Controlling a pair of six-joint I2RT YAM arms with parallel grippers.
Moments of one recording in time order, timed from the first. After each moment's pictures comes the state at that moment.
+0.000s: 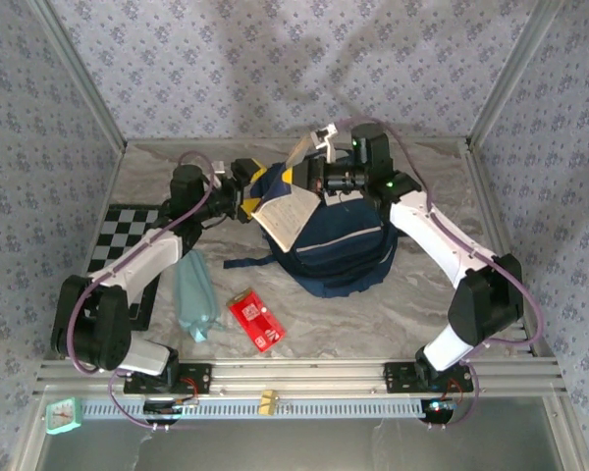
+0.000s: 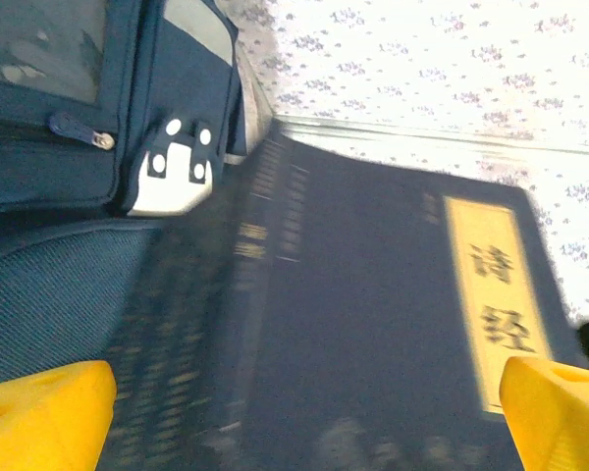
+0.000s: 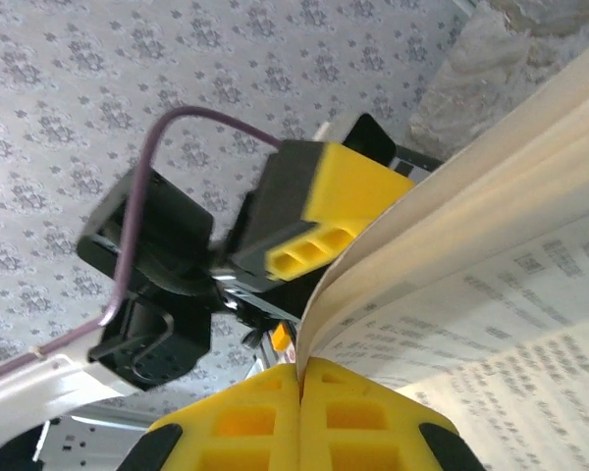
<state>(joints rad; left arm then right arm) -0.34 1.43 0.92 0.26 0.61 -1.49 0.47 1.59 1.38 -0.12 -0.87 0.72</state>
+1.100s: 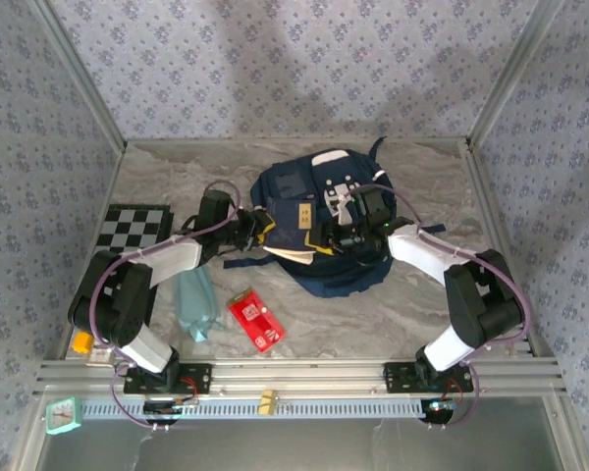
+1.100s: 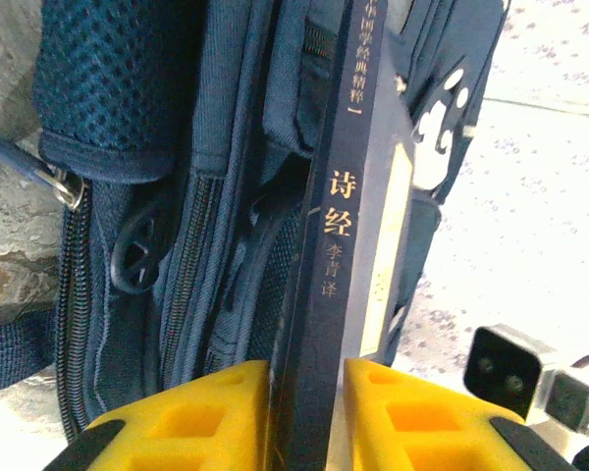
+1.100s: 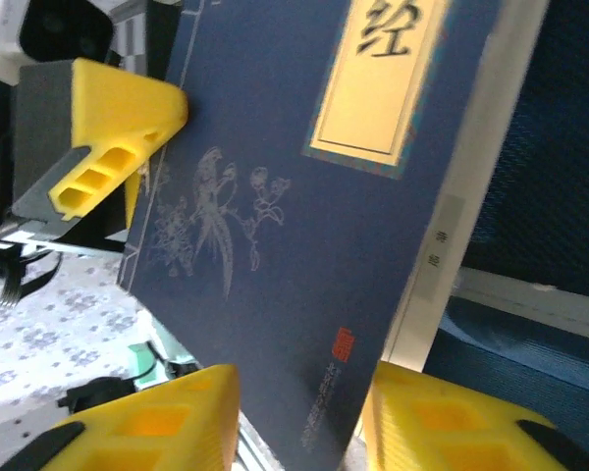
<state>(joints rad) -0.42 1.57 0.81 0.15 0.53 -1.33 0.45 1.57 0.93 -0.20 -0.71 0.69</state>
